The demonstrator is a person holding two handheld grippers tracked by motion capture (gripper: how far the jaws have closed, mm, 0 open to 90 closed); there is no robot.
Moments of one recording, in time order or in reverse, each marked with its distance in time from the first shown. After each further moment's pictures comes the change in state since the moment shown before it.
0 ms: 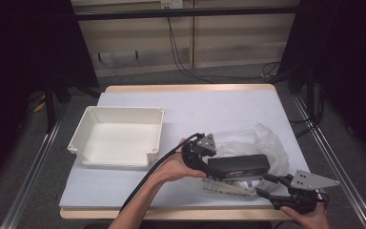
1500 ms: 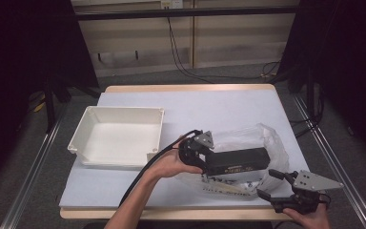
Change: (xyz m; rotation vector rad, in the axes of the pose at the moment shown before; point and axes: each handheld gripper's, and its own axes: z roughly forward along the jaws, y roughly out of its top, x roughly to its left) left arm 0.004 0.005 -0.020 0.029 -0.039 0.009; right arm 0.001 0.001 -0.004 -0.043 -0.036 0.001
